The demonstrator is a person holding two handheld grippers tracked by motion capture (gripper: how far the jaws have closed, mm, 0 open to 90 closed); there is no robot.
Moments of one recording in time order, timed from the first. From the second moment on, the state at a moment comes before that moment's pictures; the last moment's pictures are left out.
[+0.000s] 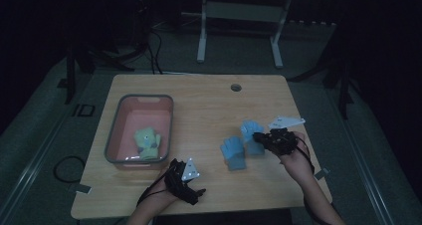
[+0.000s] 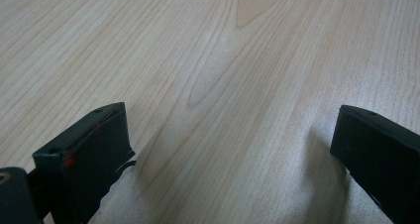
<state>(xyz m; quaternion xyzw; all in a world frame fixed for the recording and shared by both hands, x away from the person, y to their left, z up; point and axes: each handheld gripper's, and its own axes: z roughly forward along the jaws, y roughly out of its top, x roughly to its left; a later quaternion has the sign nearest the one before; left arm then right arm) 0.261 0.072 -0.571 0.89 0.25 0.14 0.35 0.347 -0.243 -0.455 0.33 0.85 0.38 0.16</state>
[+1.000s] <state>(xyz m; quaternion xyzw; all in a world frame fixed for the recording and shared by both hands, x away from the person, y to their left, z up) 0.261 0.073 -0.568 0.88 0.25 0.14 0.37 0.354 -0.197 -0.518 0.30 0.89 0.32 0.10</state>
